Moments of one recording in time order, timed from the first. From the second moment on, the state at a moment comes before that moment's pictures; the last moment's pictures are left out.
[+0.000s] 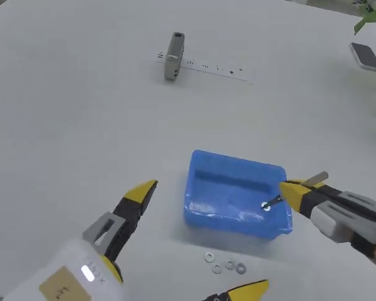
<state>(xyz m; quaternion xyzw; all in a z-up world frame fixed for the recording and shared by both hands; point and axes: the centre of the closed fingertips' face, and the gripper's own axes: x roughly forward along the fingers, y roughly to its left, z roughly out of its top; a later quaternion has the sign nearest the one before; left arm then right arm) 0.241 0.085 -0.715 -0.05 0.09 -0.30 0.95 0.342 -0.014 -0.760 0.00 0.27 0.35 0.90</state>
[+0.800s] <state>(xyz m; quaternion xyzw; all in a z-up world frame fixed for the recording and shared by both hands) 0.241 0.090 -0.713 -0.01 0.08 -0.27 0.96 0.356 -0.011 -0.791 -0.07 0.26 0.38 0.88</state>
